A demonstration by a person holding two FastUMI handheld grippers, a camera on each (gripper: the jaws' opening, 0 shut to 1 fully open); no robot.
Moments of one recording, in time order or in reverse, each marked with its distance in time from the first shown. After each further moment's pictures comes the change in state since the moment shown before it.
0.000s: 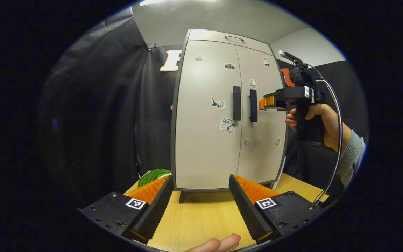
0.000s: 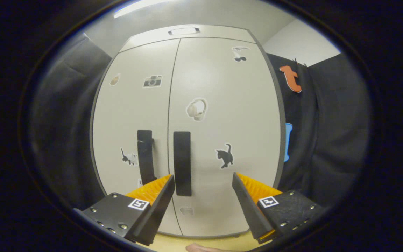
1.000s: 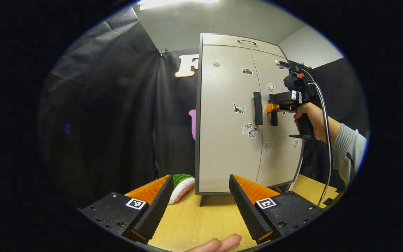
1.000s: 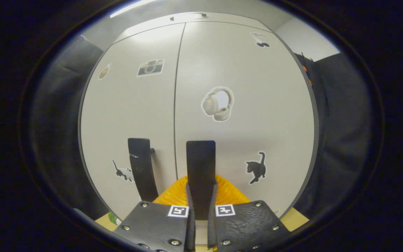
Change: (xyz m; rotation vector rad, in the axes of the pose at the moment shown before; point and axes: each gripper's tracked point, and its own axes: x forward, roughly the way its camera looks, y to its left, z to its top) left arm -0.016 0.044 0.025 0.048 -0.043 0.120; right arm 0.050 0.022 -0.011 0.046 0.080 0.027
